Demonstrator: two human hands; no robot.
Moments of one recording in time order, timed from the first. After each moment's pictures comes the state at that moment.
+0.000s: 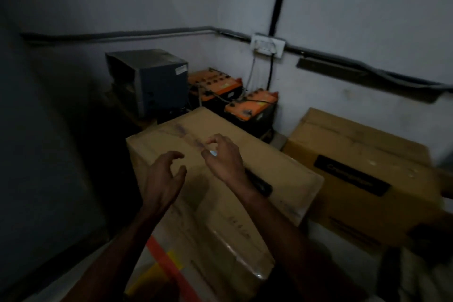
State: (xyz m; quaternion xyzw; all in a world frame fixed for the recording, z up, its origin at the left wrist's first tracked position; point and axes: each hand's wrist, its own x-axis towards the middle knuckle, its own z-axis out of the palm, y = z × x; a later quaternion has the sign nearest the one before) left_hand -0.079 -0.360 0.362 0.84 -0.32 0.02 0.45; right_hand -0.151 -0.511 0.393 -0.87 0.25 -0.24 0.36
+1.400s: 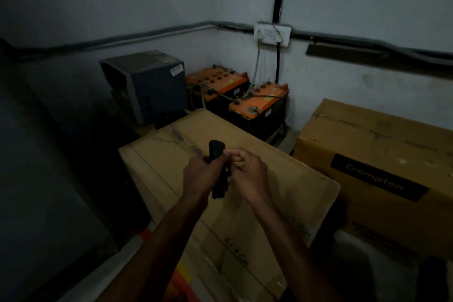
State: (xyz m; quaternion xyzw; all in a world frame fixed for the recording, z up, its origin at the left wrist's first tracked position) left_hand -0.122 -0.498 0.390 0.80 -0.13 -0.17 0.56; right_hand -0.191 -0.582 0.372 -0.75 0.28 -0.30 0.51
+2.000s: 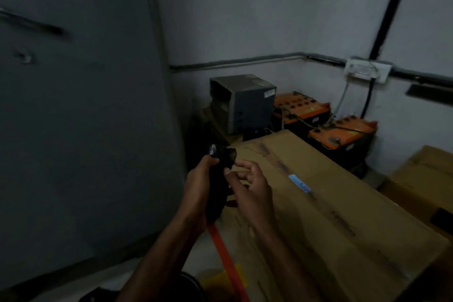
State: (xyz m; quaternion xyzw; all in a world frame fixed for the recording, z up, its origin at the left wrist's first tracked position) left_hand -0.115 -0.256 0.466 0.60 0.02 -0.20 0.78; right_hand -0.154 -0.354 0.429 -0.71 0.16 -0.21 0.65
